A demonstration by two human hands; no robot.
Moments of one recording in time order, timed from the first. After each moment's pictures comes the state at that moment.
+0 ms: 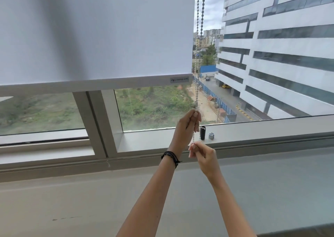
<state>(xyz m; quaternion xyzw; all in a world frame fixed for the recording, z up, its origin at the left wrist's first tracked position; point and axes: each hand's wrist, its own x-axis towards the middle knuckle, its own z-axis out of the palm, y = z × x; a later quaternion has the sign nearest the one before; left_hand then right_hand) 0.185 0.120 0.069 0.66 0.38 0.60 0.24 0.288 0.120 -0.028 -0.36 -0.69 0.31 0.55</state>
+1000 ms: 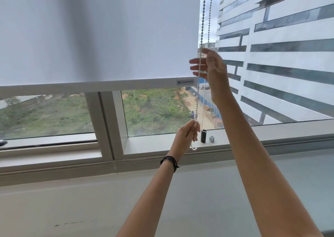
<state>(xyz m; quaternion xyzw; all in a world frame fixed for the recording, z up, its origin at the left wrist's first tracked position) 0.167 0.089 0.059 0.69 0.40 0.55 0.24 0.265 0.101 0.227 -0.21 -0.64 0.33 0.66</state>
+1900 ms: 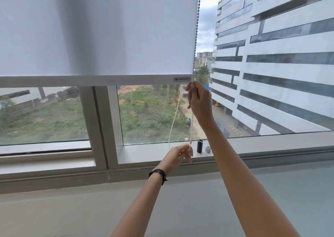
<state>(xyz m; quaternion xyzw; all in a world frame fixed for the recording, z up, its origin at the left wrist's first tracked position) 0.143 0.109 0.024 0.77 0.46 0.38 0.24 0.245 0.121 0.188 -0.29 -0.68 0.14 0.66</state>
